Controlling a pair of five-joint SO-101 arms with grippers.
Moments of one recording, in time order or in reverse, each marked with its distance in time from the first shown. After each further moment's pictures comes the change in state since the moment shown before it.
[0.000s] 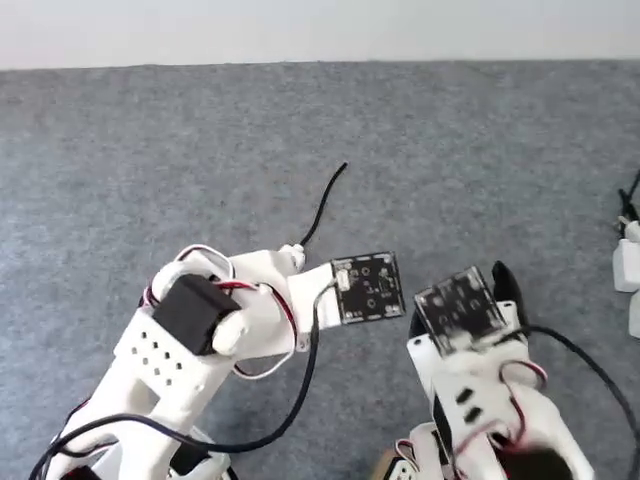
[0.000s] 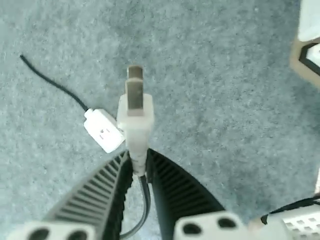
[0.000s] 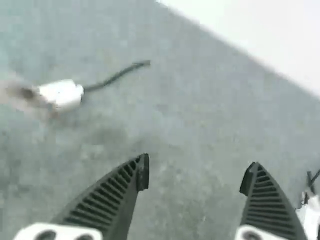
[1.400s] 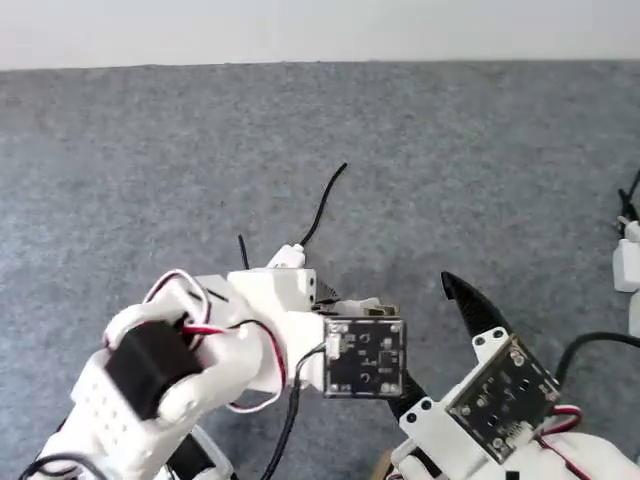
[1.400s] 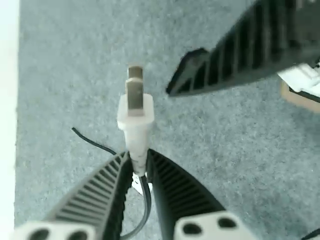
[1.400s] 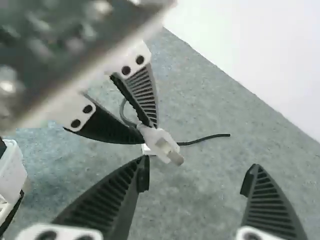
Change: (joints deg) left arm 8.9 -7.2 -8.1 0.1 -3.7; right arm -29.1 13.0 -33.1 16.1 -8.3
